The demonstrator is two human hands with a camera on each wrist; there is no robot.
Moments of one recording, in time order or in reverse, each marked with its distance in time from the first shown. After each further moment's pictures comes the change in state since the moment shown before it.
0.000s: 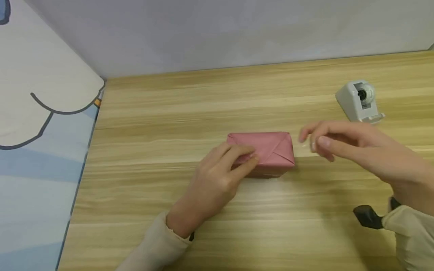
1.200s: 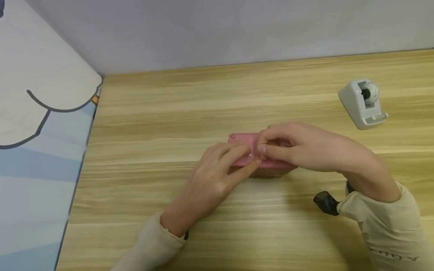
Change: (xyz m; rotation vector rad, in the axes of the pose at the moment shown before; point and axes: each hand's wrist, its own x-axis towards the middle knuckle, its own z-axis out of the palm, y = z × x) left_hand -0.013 -0.007 0.001 0.004 -0.053 0.072; right_hand 0.070 -0.059 0.045 -0.217 -0.230 0.176
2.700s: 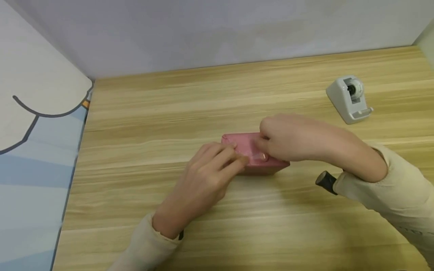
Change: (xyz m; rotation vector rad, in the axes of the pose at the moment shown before) left_hand 0.009 0.003 -0.009 -0.037 -0.042 -0.031; right_hand 0.014 -0.027 -0.003 -0.351 -0.061 0.282
